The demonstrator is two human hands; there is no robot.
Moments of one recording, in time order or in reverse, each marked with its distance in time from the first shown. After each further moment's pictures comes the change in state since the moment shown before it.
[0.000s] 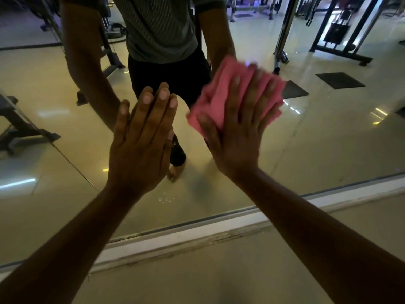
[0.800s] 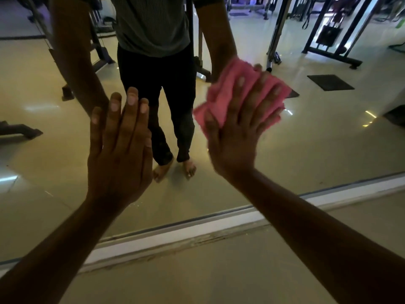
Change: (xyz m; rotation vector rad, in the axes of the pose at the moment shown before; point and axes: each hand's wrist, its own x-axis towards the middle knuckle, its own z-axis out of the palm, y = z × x) left_hand 0.002 0.060 0.021 -0.023 0.013 -0.099; right_hand 0.001 0.080 -0.013 0.031 0.006 0.096
